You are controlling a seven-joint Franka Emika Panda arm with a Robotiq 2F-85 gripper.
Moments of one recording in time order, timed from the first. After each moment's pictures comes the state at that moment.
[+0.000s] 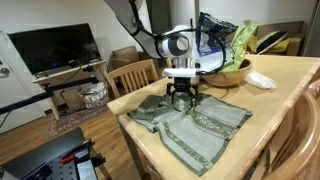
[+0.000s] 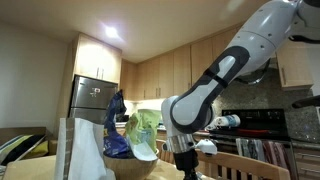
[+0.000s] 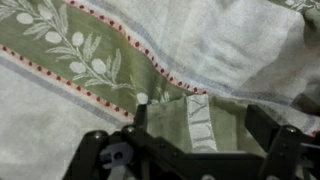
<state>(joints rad) -0.03 0.83 0.07 -1.60 -0.17 2.16 -0.36</state>
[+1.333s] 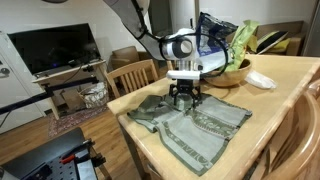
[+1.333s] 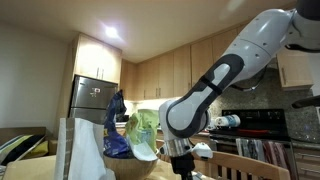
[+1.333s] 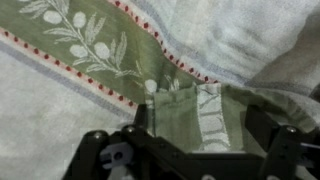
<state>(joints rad) -0.03 0.90 0.08 -1.50 -0.17 2.13 -0.39</state>
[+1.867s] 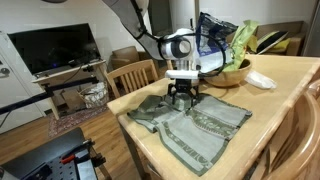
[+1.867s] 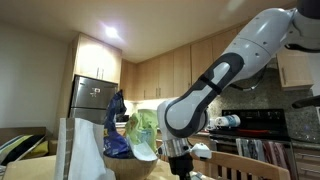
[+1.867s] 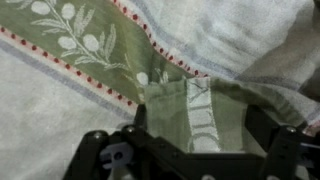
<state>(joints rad) -0.03 0.90 0.09 -1.50 -0.17 2.13 -0.39</state>
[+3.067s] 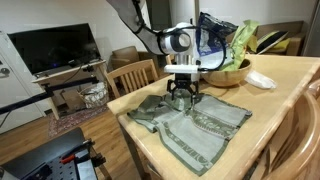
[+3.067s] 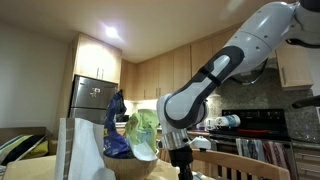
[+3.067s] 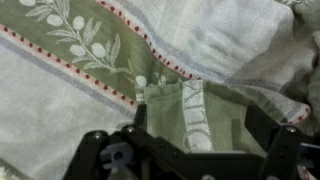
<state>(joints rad) -0.03 0.86 0.10 -1.51 -0.17 2.08 -0.39</state>
